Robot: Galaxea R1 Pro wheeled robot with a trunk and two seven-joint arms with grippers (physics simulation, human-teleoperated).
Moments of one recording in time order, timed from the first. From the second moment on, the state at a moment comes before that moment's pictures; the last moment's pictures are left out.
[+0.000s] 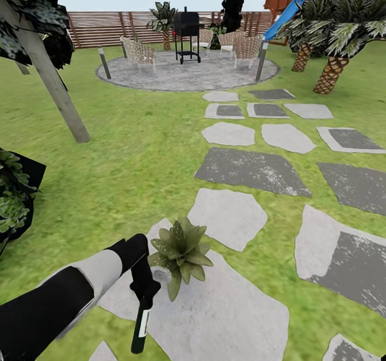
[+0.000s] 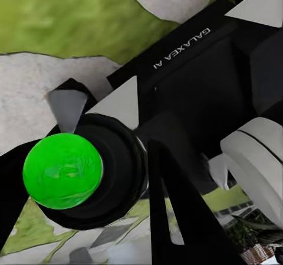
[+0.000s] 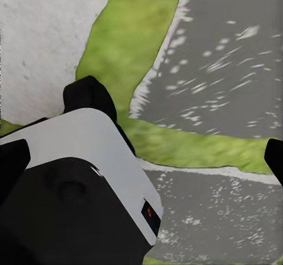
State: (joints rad) left arm -1.07 -0.08 -0.79 -0.06 -0.17 1.02 -1.06; right arm -0.21 -0.04 -0.85 -1.23 0.97 1.04 0.93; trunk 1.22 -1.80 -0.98
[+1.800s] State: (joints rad) left arm -1.11 -0.12 -0.93 -0.05 -0.16 1.02 -1.07; right arm -0.21 -0.04 -0.85 -1.23 0.97 1.05 0.93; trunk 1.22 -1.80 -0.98
